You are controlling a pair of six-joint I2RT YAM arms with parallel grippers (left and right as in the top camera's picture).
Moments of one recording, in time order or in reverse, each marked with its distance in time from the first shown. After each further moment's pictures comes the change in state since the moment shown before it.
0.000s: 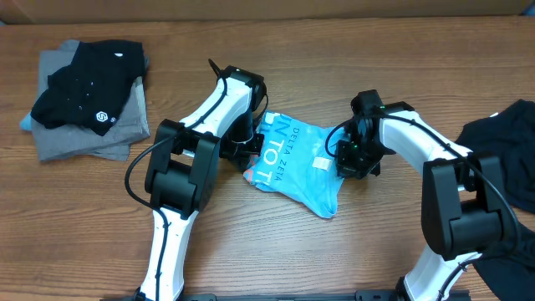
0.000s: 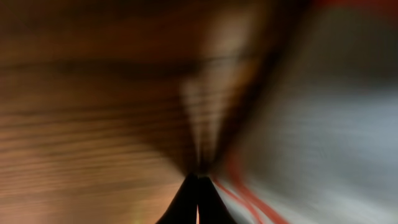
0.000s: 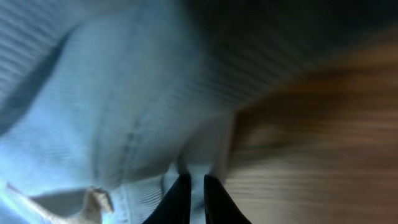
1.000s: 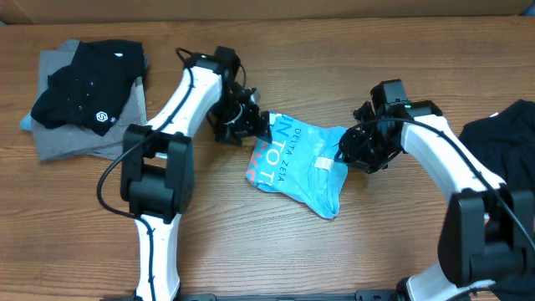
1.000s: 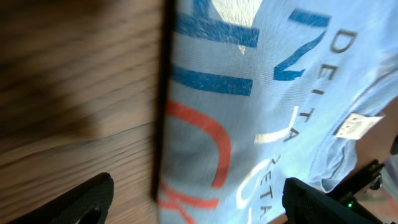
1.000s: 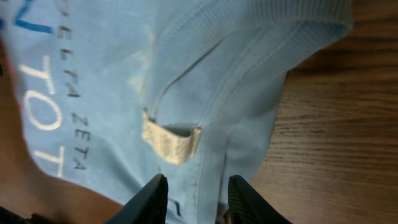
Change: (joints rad) left arm 0.105 -0.088 -0.003 0.198 0.366 0.105; right arm -0.045 -0.151 -0.007 0.010 -0.162 -0.048
